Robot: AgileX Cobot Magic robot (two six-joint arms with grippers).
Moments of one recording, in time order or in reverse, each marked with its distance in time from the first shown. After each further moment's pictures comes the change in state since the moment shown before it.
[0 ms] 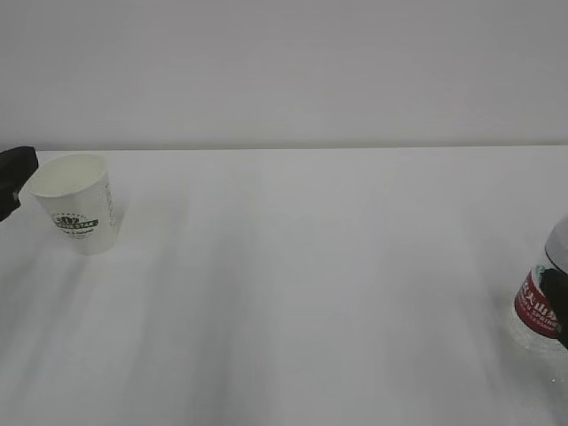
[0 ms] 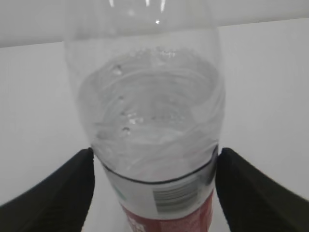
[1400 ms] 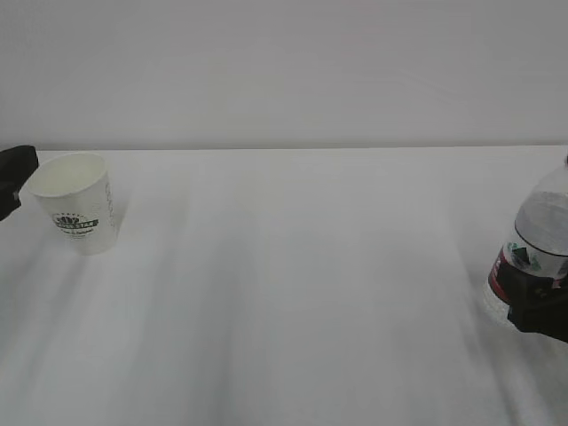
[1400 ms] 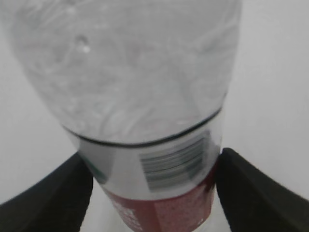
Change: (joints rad) left arm 0.000 0.000 0.000 0.008 -0.006 0.000; right arm 0.000 0.317 -0.151 -0.044 -0.104 0.007
